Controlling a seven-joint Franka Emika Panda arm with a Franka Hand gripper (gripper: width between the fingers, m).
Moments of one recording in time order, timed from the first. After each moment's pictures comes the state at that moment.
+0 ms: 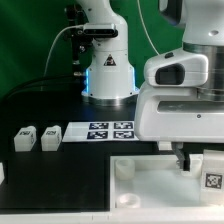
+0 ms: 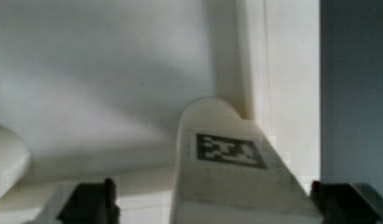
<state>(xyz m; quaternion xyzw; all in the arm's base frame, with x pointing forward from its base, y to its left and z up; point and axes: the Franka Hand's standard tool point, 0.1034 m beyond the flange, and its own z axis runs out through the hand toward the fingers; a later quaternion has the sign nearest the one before) 0.628 0.116 0.071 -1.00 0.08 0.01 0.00</state>
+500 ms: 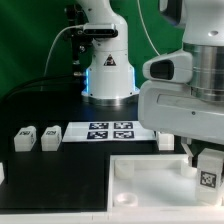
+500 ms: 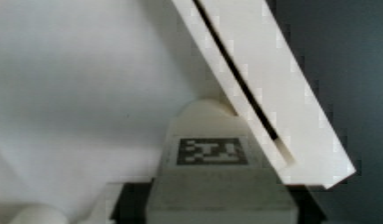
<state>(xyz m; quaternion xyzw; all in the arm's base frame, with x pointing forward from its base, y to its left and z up) 0.632 0.124 0.073 -0.91 0.42 0.02 0.00</state>
